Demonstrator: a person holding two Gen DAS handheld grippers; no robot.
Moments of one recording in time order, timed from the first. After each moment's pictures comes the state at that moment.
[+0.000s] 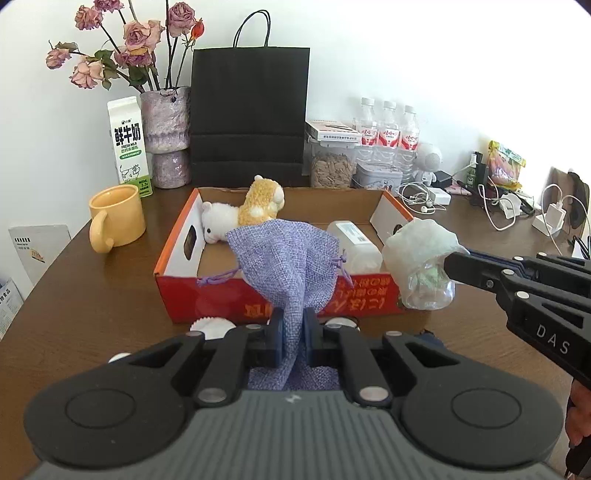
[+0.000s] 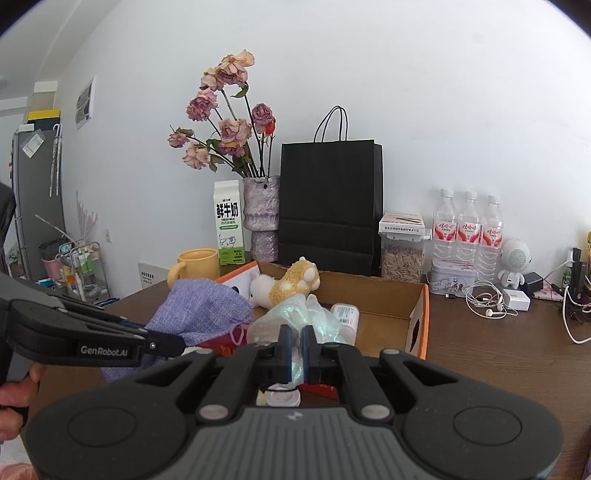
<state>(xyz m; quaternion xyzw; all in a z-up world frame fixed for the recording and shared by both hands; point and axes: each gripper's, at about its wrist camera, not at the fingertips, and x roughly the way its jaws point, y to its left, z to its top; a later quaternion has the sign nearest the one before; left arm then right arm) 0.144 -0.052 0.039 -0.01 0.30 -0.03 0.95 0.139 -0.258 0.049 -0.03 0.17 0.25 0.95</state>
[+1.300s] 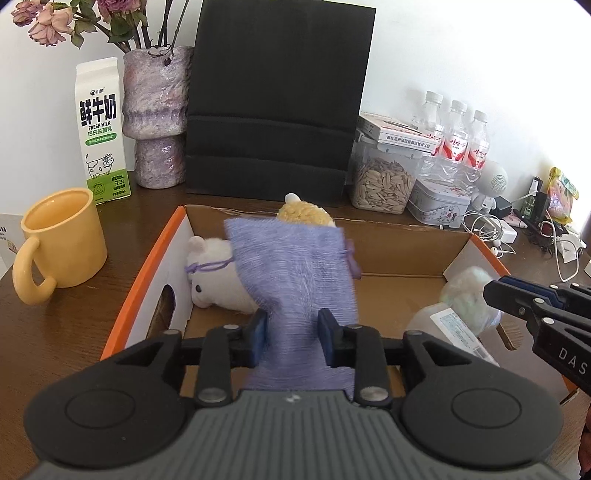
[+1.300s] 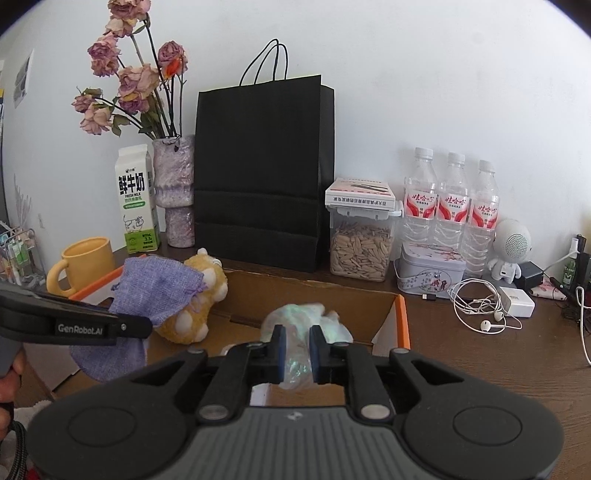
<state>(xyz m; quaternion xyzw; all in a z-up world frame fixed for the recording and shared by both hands) 0.327 -0.018 -0.007 -0.05 0.32 -0.02 0.95 0.329 -0.231 0.011 -0.04 0.22 0.17 0.96</state>
